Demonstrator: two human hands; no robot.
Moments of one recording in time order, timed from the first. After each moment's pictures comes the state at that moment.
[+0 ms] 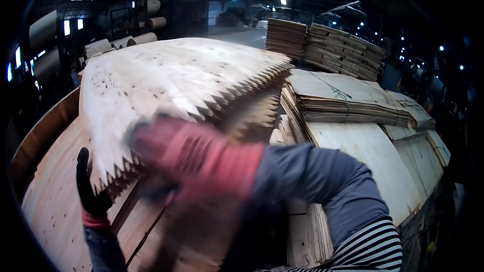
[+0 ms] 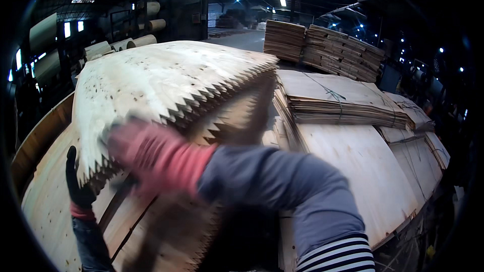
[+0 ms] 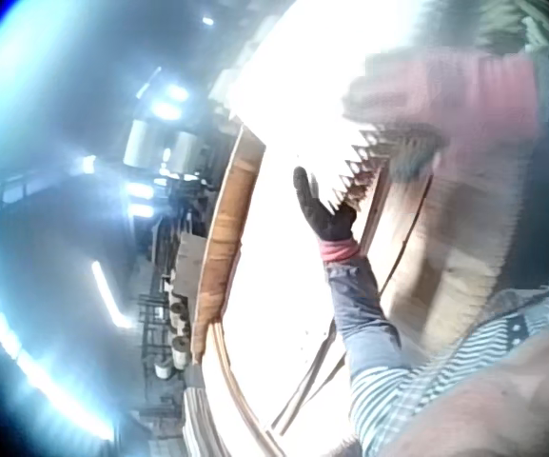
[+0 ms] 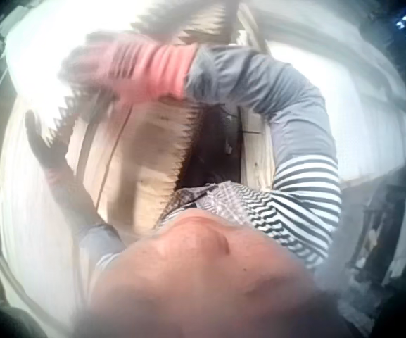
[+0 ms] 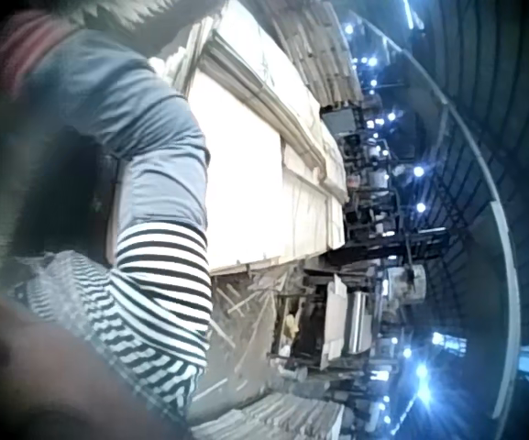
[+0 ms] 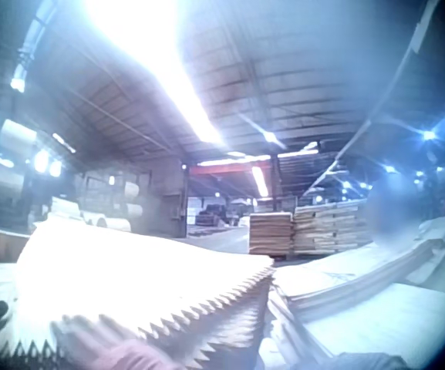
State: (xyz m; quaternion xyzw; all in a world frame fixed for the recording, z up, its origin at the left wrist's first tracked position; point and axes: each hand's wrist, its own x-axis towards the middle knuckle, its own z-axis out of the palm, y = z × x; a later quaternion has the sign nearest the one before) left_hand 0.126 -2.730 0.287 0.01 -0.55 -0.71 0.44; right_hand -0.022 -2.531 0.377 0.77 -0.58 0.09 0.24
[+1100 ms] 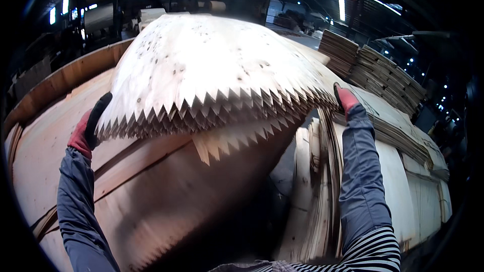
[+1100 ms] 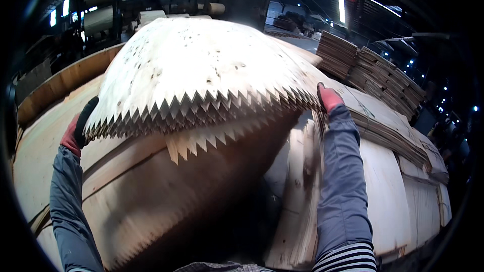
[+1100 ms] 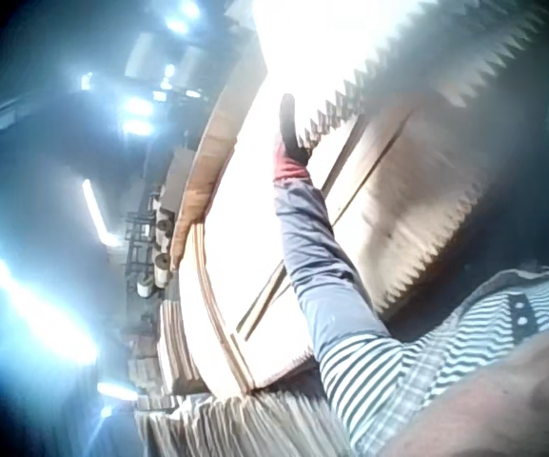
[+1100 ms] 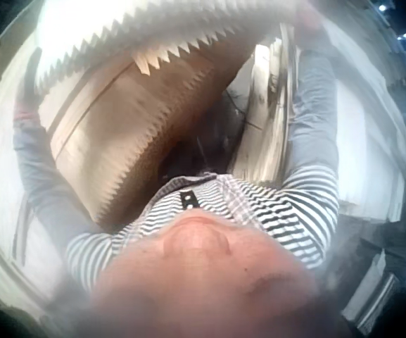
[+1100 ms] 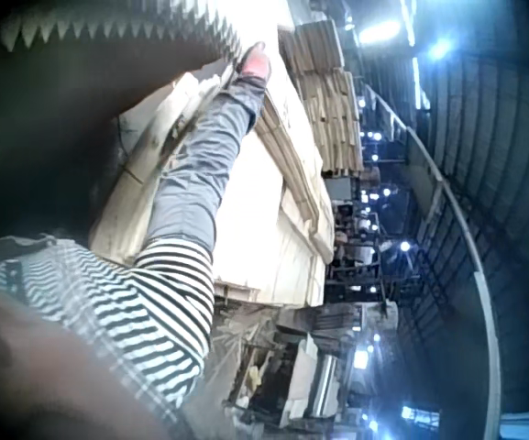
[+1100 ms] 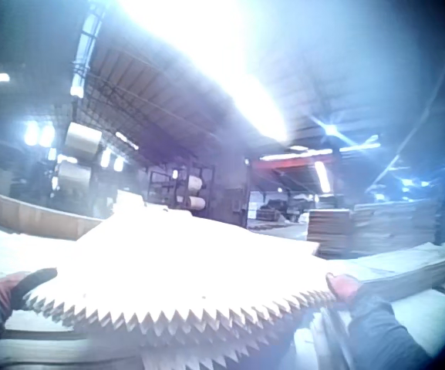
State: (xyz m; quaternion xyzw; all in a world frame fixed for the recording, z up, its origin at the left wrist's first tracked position) left_hand 0.321 -2.769 0.272 0.09 -0.85 -0.37 0.36; right_hand -0.235 -2.342 0.339 0.17 -0.96 0.22 0.09
